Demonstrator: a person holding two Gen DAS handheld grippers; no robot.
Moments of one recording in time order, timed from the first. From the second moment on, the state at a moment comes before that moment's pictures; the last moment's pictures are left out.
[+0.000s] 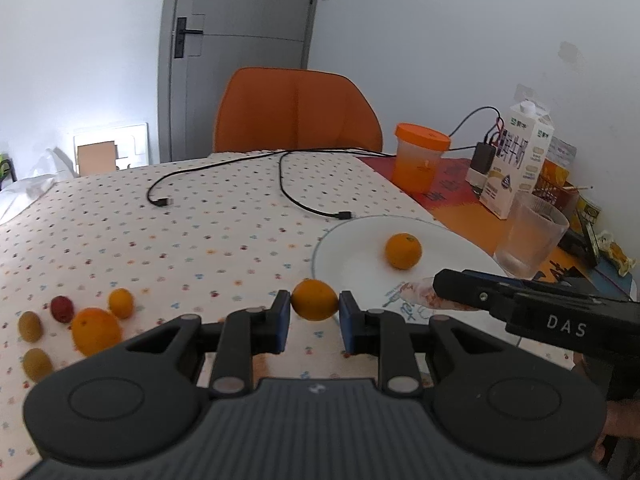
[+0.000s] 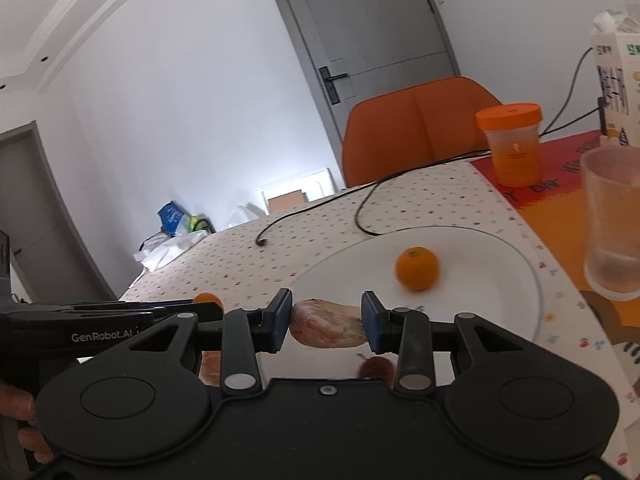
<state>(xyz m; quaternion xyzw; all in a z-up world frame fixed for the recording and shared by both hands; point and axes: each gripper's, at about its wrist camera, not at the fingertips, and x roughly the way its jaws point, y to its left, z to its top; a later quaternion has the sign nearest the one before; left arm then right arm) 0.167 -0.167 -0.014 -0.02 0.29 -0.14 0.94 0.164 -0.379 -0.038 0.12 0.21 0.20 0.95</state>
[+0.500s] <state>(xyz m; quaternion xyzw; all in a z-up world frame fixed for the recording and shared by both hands) 0.187 -0.193 -0.027 -0.01 0.31 -0.16 0.94 0.174 -0.406 -0.063 0.13 0.24 0.14 0.95</state>
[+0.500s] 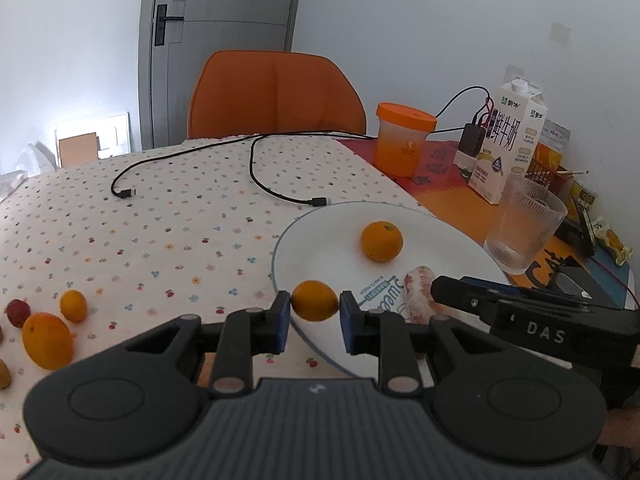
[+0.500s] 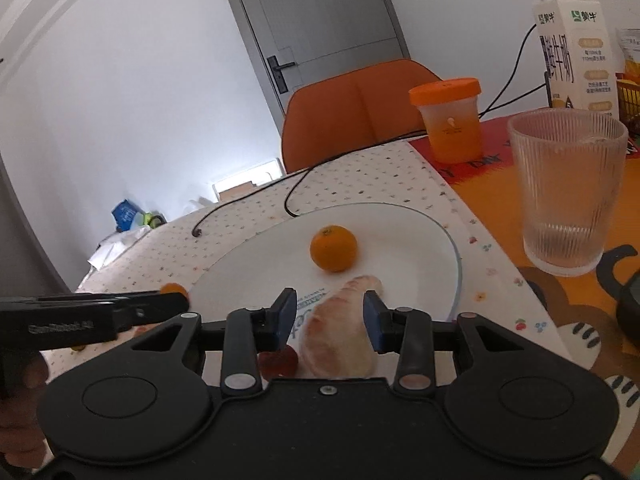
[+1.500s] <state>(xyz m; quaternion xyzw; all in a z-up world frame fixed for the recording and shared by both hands) 0.155 -0.083 -0.021 -0.04 0.31 -0.02 0.95 0.158 -0.346 -0.045 0.11 0.23 0.20 0.95</state>
